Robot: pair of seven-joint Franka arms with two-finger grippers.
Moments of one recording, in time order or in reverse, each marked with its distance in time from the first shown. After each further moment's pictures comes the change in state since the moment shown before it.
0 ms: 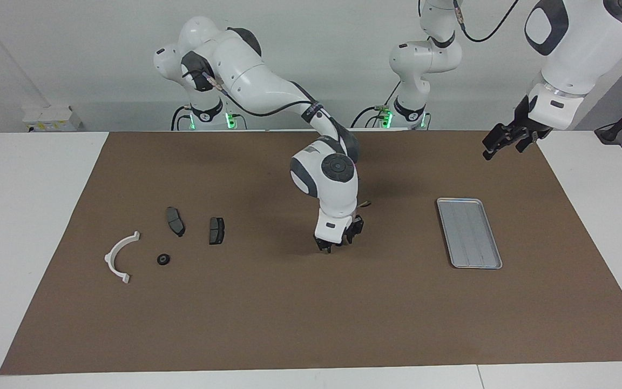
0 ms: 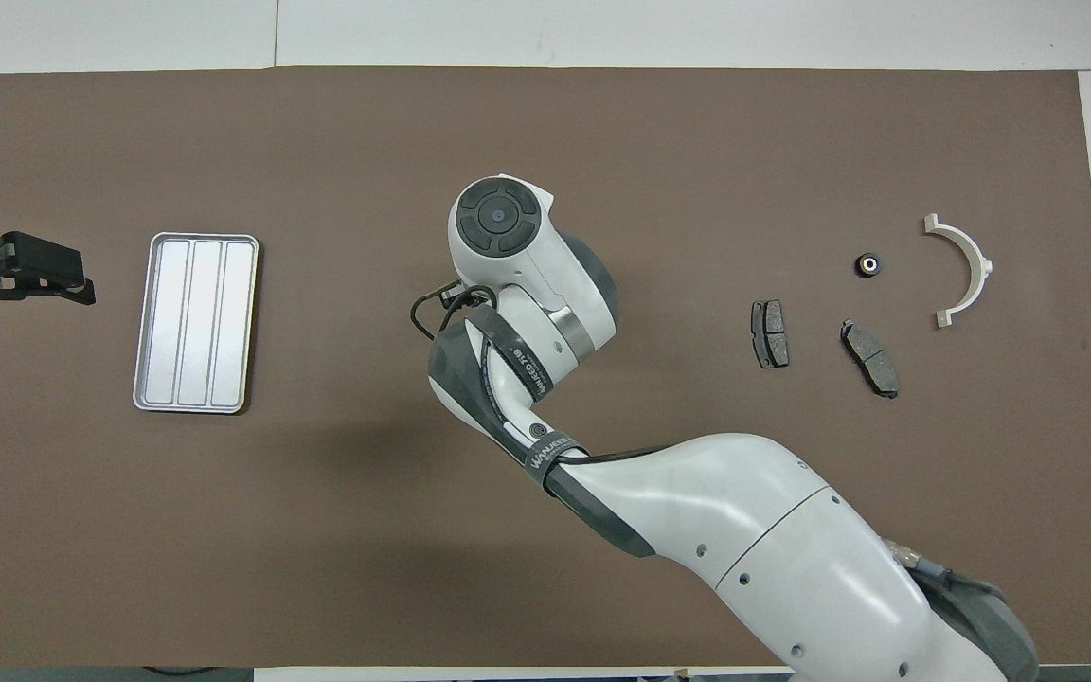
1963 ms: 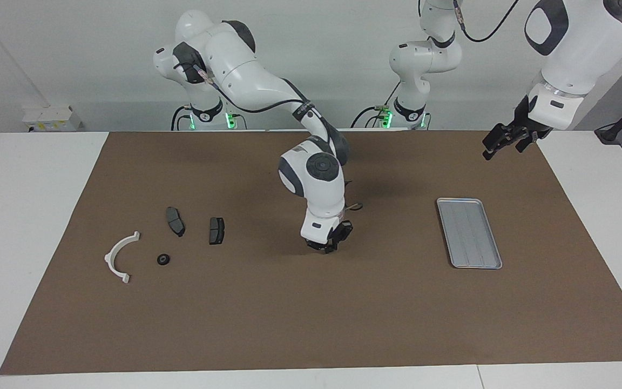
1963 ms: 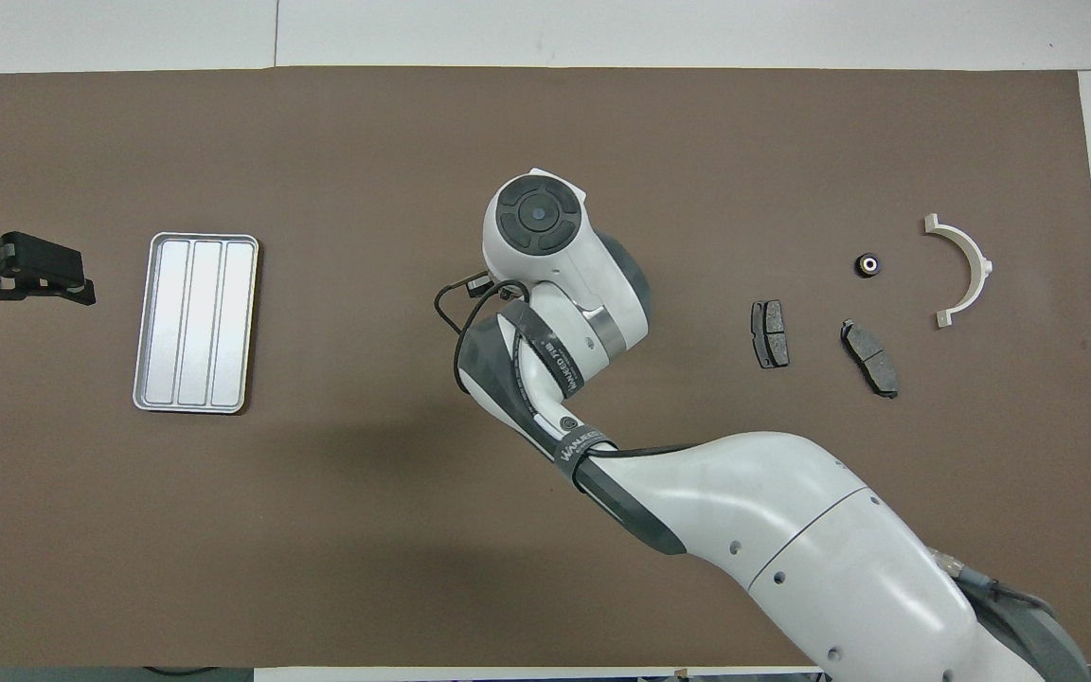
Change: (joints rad) left arm 0.000 0.000 0.000 0.000 0.000 -0.001 0.000; right arm -0.119 -0.117 -0.007 -0.120 0.008 0.057 0.021
